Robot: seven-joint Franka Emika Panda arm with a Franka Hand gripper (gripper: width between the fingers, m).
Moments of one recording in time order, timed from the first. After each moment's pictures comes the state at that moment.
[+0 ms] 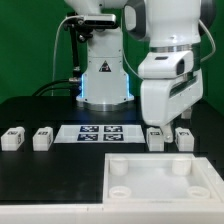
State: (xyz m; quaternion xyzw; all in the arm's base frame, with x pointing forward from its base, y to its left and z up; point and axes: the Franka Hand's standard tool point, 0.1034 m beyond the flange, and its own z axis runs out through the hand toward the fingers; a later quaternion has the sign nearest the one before) arm 0.455 0.123 0.053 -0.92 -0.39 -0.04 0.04
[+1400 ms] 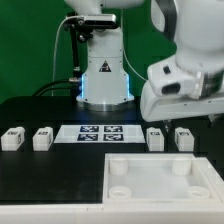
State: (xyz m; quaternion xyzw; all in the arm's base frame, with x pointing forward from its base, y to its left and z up) arm 0.406 0.164 0.041 -0.94 -0.03 0.33 0.03
